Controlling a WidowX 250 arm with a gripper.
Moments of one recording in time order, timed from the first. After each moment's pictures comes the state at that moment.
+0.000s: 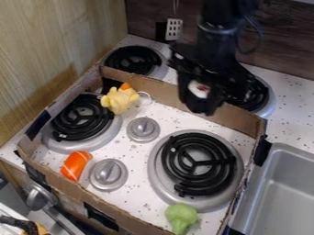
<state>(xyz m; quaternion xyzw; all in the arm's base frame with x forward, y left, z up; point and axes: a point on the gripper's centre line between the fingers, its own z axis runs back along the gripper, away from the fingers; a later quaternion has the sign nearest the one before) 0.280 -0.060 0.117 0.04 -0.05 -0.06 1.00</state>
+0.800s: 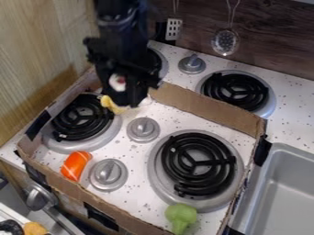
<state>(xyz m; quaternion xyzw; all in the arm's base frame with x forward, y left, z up) 0.246 0.032 0.109 0.01 -0.07 -0.03 1.00</state>
